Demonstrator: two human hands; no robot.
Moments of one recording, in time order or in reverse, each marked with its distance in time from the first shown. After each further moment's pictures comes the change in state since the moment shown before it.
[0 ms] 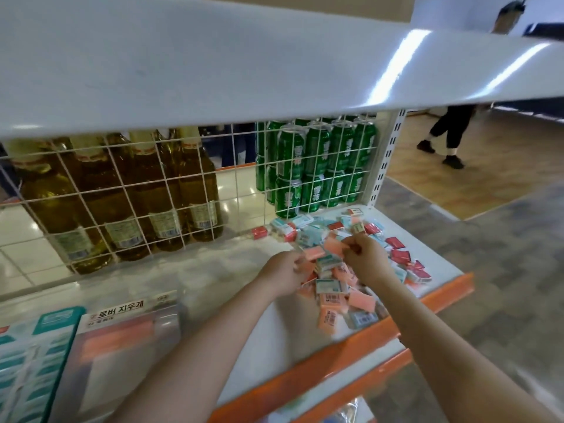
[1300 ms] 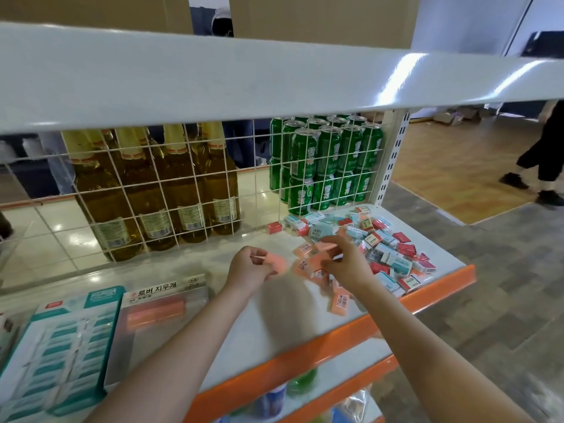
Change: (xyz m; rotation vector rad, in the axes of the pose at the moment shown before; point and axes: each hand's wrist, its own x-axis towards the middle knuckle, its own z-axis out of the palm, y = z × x) left_hand -0.063 -0.040 -0.041 -0.601 0.376 -0.227; right_hand -0.053 -0.035 0.027 0.256 -0.148 -0.037
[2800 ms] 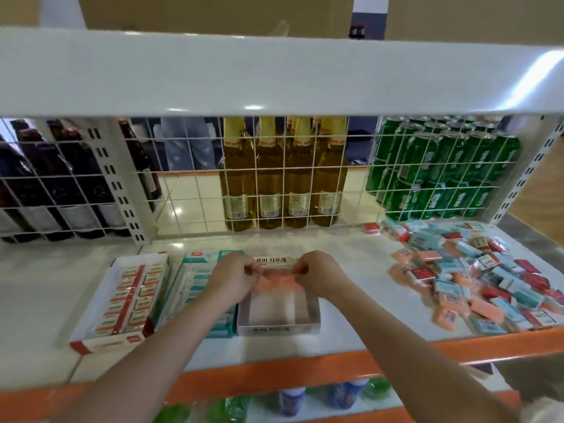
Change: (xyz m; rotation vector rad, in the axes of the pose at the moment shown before) left_hand -0.062 -0.032 -0.188 0.801 0.233 0.126; right_hand -0.039 -0.107 0.174 -0.464 -0.408 -0.291
